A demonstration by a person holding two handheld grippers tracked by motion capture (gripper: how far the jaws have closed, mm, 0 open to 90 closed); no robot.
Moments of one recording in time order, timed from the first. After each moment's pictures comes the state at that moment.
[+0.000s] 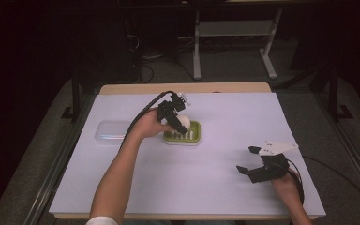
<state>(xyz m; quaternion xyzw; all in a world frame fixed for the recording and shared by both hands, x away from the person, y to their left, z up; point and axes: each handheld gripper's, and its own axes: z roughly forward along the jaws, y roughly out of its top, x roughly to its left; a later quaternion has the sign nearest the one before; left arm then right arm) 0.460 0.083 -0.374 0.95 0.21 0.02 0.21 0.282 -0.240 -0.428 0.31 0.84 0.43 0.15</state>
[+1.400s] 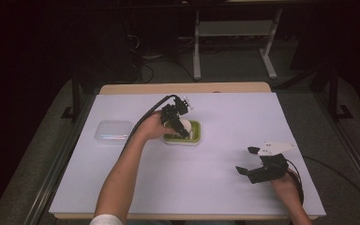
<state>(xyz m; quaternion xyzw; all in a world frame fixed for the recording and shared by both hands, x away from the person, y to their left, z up) 0.465 0.075 -0.394 0.96 0.21 0.01 0.18 0.282 -0.238 -0.428 0.30 0.84 0.43 0.15</state>
